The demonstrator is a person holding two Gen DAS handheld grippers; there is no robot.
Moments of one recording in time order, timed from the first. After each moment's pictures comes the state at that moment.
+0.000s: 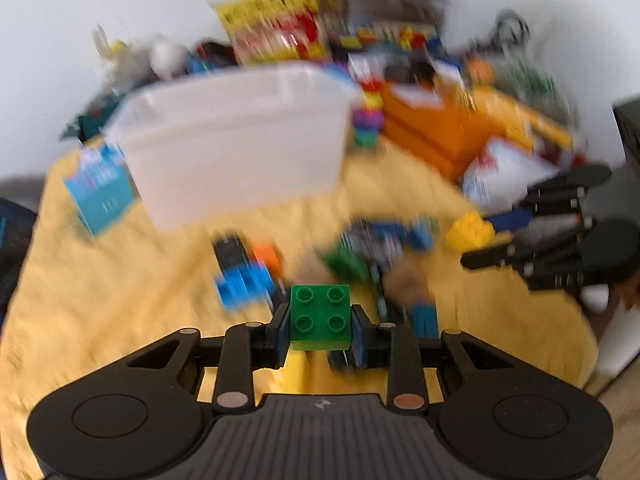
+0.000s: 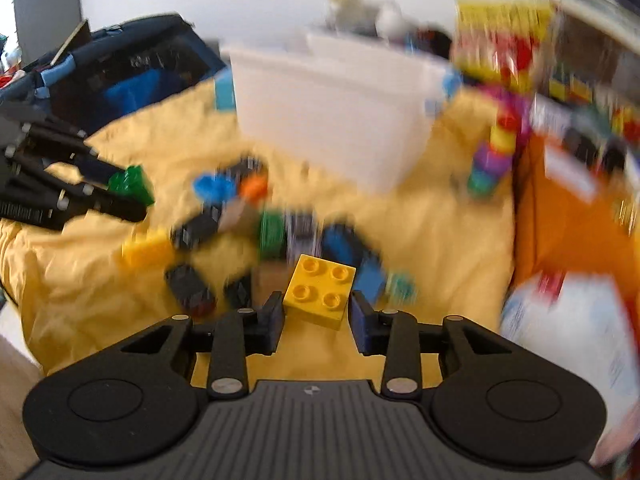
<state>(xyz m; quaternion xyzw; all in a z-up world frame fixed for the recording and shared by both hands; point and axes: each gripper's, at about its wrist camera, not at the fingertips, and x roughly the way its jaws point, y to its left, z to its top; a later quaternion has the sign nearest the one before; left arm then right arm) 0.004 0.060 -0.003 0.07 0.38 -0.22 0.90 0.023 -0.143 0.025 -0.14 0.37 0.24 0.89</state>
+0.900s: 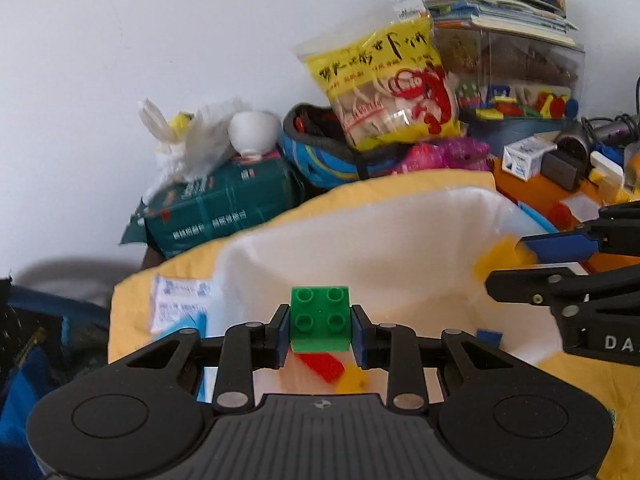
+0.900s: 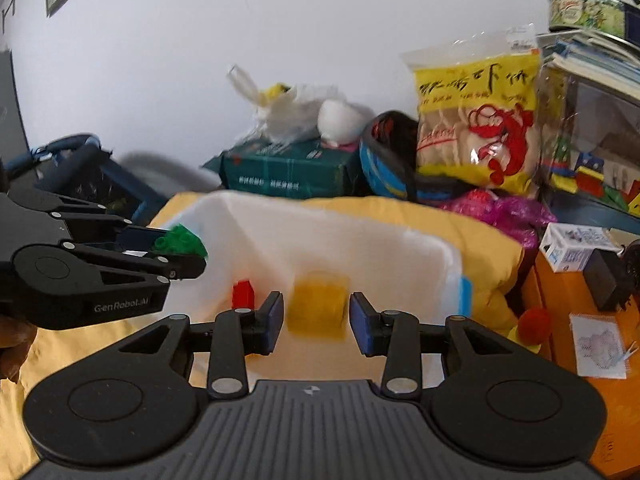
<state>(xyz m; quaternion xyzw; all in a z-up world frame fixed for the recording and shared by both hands) 0.212 0.062 0.039 0.12 0.32 -0.10 0.93 0.205 -0.082 0.073 -0.04 0.31 0.18 0.94</state>
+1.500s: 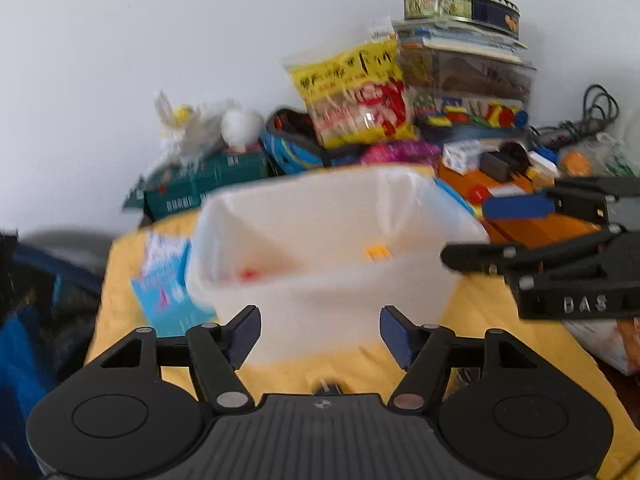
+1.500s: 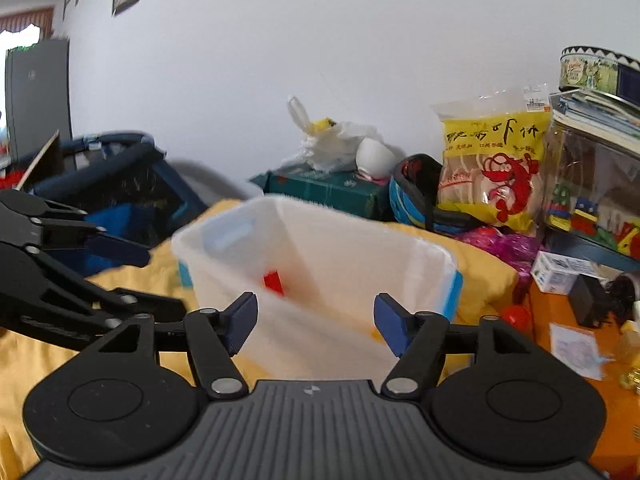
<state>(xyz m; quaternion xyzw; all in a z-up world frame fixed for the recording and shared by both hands) 0.097 0.063 0.042 0.07 0.32 -0.13 0.93 0.121 -0.101 0.081 -0.09 0.23 0.23 0.94</state>
